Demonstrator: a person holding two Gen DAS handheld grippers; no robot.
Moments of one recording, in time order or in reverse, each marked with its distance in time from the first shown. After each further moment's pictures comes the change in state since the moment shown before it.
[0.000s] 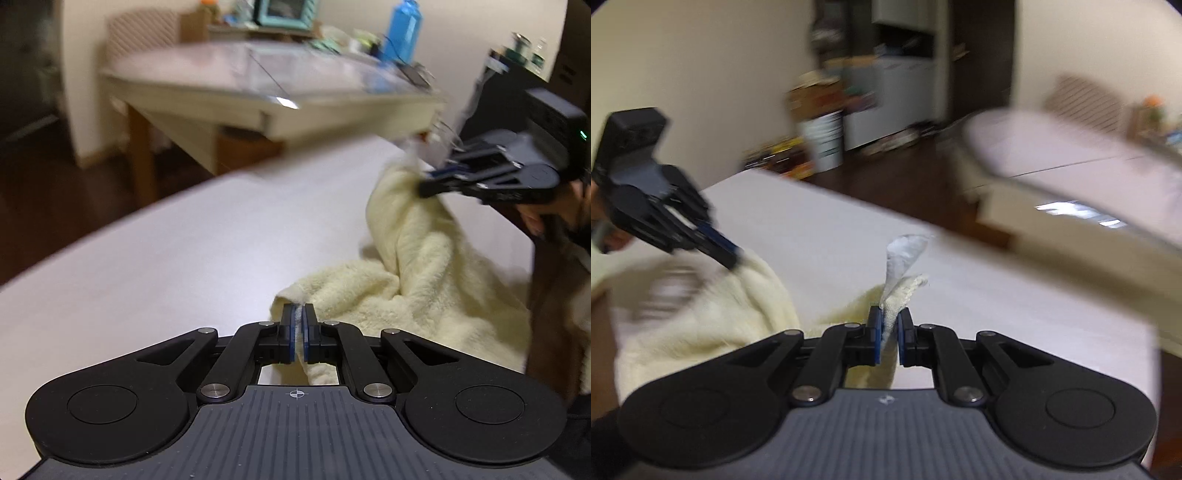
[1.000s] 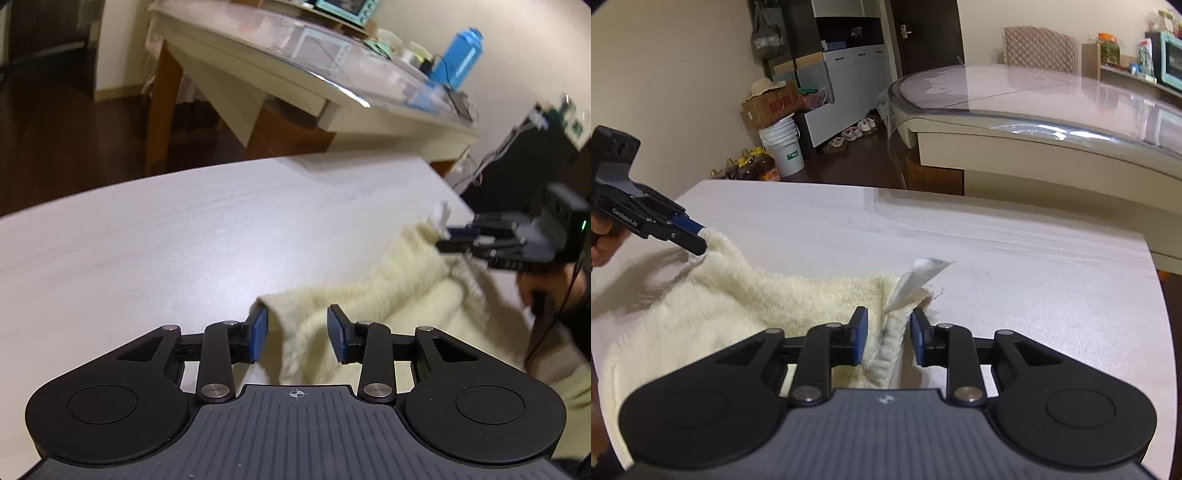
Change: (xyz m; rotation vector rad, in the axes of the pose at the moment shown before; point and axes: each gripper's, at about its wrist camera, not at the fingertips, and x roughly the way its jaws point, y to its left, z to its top) left arm 0.055 0.059 0.015 -0.314 0.095 -0.149; right arm 0.059 -0.050 -0.024 0.214 0.069 0.079
